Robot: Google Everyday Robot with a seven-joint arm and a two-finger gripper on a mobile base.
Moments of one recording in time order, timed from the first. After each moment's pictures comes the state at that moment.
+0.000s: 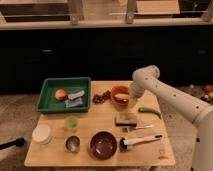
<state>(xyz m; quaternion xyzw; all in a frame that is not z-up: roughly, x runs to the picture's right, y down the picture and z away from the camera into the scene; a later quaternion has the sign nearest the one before) 0.167 0.070 0.885 -0.26 -0.06 0.08 0.96</state>
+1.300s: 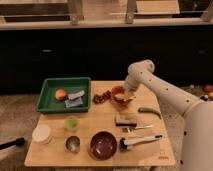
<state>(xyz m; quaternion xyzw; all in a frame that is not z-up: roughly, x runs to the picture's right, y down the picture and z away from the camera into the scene) 0.142 0.036 0.904 -0.24 -0.08 0.06 0.96</state>
